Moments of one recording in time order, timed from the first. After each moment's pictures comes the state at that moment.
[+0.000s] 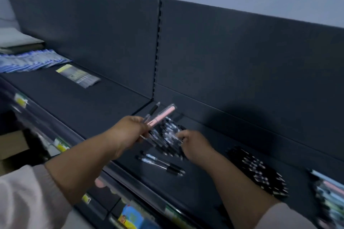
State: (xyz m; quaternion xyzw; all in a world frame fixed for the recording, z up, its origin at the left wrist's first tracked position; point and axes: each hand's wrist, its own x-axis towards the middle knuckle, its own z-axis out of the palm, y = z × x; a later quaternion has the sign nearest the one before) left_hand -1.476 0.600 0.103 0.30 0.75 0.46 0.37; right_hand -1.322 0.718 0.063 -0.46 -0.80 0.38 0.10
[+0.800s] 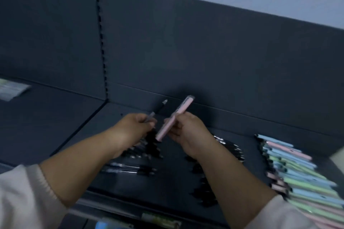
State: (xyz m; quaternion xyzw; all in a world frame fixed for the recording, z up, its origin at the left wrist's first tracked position) left_hand -1.421 0.665 0.105 0.46 0.65 0.41 0.45; right_hand -1.273 0.717 0.104 -0.45 -0.43 0.68 0.38
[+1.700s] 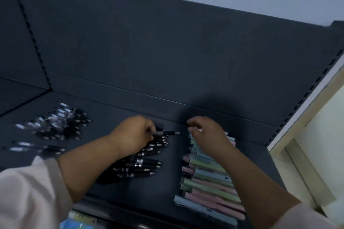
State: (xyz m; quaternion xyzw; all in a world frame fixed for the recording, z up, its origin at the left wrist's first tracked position) left_hand -1.180 0.699 0.093 0.68 0.69 0.19 0.15; right_hand -0.964 0.761 0.093 -0.51 -0.82 0.17 0.21
